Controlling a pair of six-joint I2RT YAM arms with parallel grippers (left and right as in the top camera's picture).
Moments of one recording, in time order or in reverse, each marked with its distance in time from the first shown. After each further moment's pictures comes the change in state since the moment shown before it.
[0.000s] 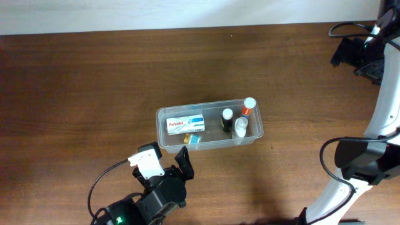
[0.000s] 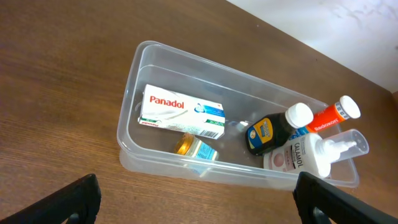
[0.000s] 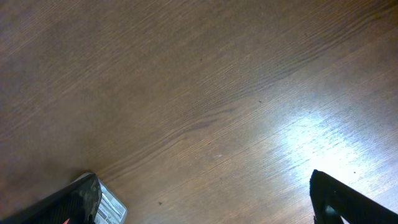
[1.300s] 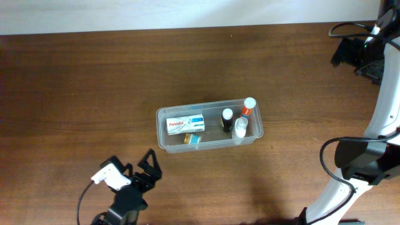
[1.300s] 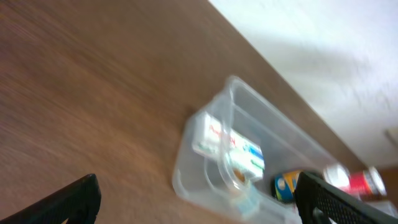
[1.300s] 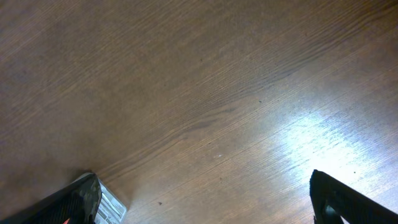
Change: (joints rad) left arm 0.403 -0.530 -0.327 0.031 0.200 0.027; right arm 0.000 0.000 0.000 0.000 0.000 0.000
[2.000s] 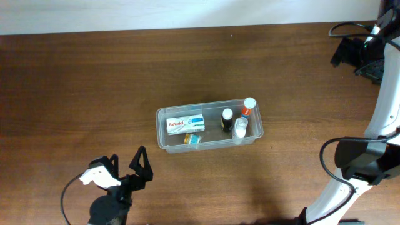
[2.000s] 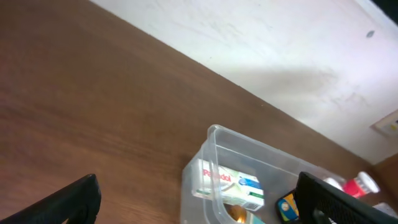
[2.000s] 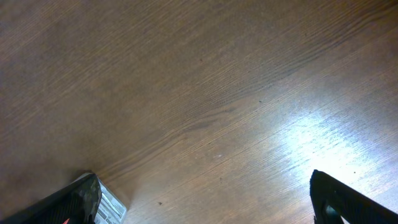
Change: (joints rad) left arm 0.266 -0.206 -0.006 0.041 0.232 0.394; right arm 0.000 0.000 0.000 0.000 0.000 0.000
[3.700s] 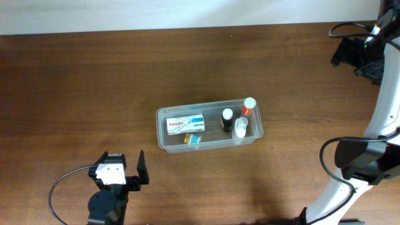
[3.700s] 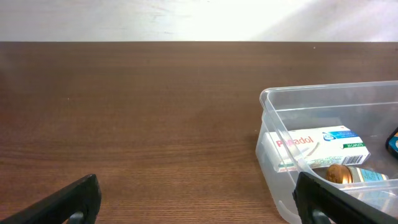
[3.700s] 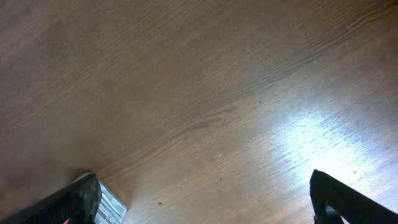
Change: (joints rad) left arm 0.177 -0.004 -0.069 0.017 0.122 0.545; right arm 0.000 0.000 0.000 0.000 0.000 0.000
